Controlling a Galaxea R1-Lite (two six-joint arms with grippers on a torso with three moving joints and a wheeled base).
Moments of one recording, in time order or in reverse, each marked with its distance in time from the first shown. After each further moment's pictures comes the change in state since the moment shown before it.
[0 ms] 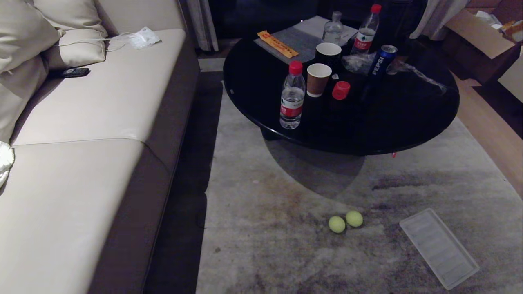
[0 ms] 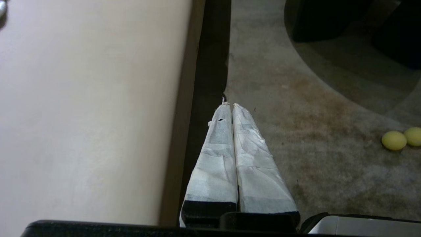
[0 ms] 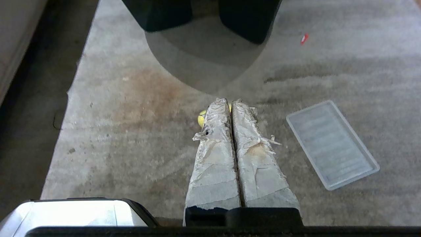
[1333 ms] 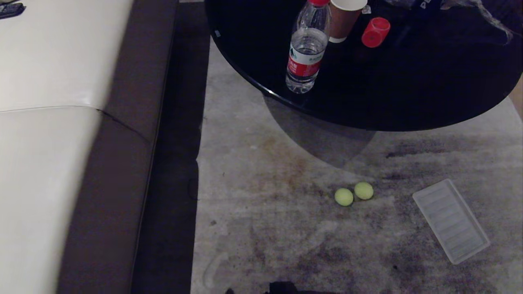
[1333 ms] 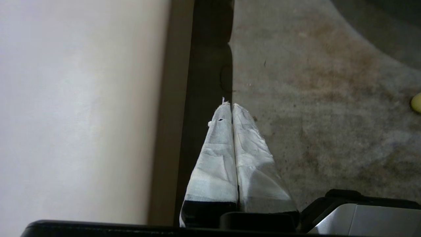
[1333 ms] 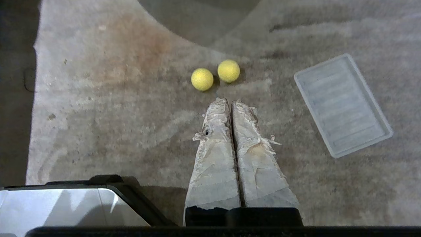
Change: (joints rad) left arm 0.000 0.000 0.000 -0.001 0.000 0.000; right arm 0.000 0.000 0.000 0.000 0.000 0.000
